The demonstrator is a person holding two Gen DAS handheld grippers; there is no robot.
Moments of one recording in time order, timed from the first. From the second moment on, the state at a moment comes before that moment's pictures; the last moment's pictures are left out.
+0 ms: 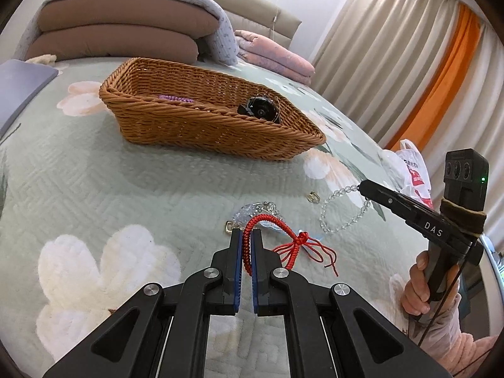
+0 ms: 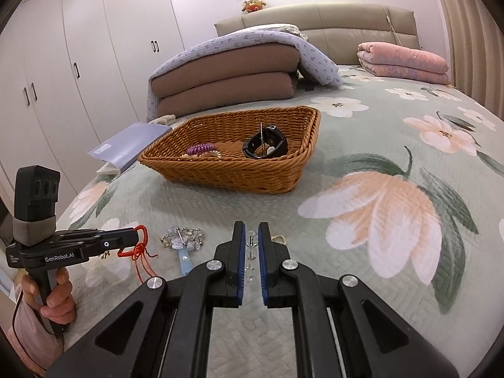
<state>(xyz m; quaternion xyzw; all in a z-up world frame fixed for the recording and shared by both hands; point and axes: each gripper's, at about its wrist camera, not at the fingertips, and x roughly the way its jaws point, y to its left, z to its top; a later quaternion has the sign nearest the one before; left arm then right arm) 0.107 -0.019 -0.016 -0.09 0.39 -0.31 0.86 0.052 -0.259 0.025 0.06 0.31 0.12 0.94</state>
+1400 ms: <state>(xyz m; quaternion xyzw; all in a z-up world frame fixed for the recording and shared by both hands) 0.158 -0.006 -0.024 0.04 0.46 -0.30 0.84 0.103 -0.221 0.077 0.06 0.25 0.18 0.95</state>
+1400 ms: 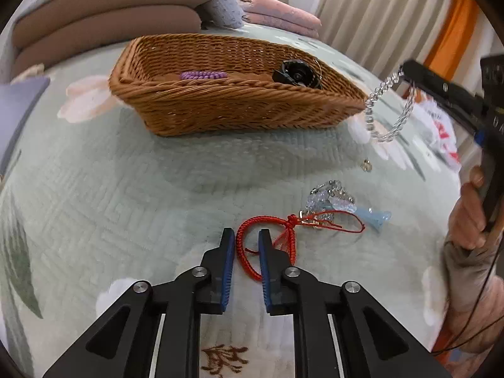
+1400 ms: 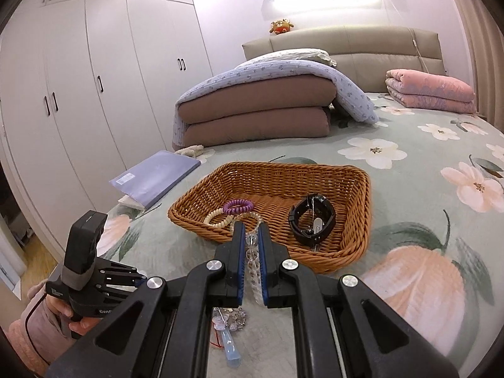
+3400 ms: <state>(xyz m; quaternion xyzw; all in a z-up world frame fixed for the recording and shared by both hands) 0.268 -0.033 0.027 -0.05 0.32 -0.19 0.93 0.222 -0.216 0.065 0.09 0.27 0.14 0.95</state>
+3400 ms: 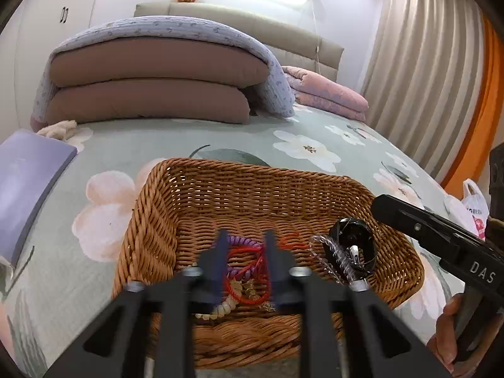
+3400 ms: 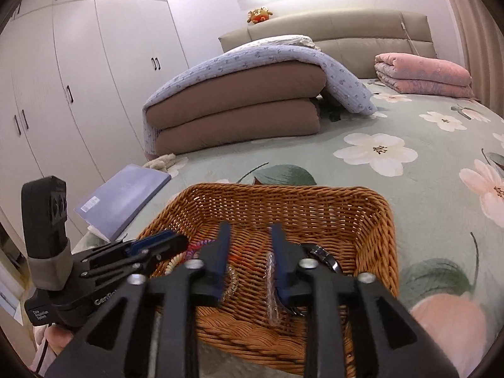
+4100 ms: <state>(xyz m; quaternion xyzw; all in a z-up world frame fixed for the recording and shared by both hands) 0.138 -0.009 0.081 -0.06 0.25 -0.24 0.94 0.092 -0.239 0.082 0.05 0.25 0.10 0.96</state>
